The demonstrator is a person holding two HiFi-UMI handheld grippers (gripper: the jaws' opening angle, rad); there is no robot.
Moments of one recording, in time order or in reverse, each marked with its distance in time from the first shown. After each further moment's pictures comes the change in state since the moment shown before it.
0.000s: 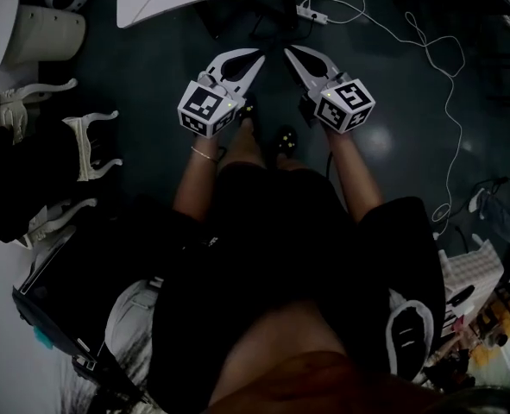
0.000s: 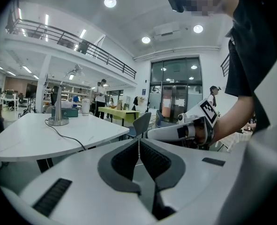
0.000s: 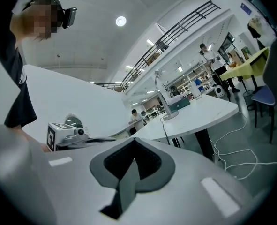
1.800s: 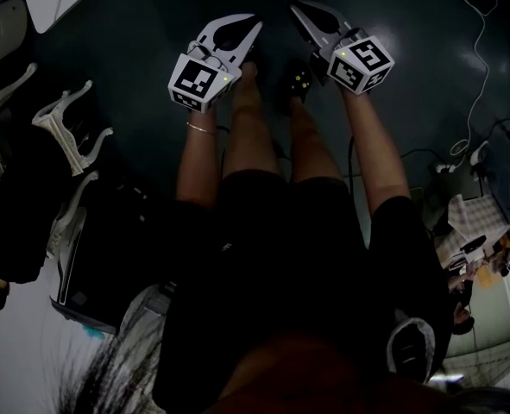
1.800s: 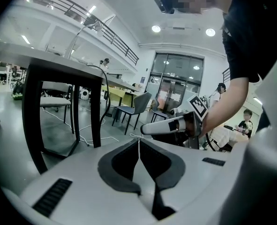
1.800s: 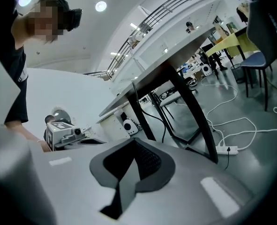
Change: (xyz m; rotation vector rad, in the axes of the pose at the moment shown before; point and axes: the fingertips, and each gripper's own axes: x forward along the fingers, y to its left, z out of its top) left arm 0.043 0.086 -0.201 -0.137 0.142 -0.135; right arm 0.078 -0.114 -0.178 0.142 0.166 -0.097
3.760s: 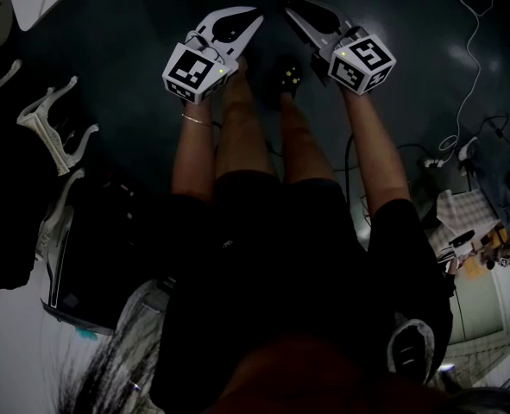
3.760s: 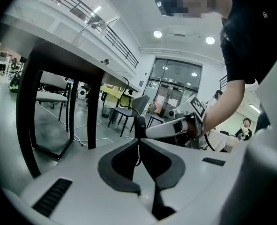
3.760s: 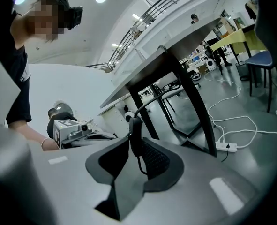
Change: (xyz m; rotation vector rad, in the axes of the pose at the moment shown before) left arm 0.012 0.000 -0.007 -0.044 -0.050 -0.061; right arm -0.002 0.000 -0.013 -0.018 0.101 0.019
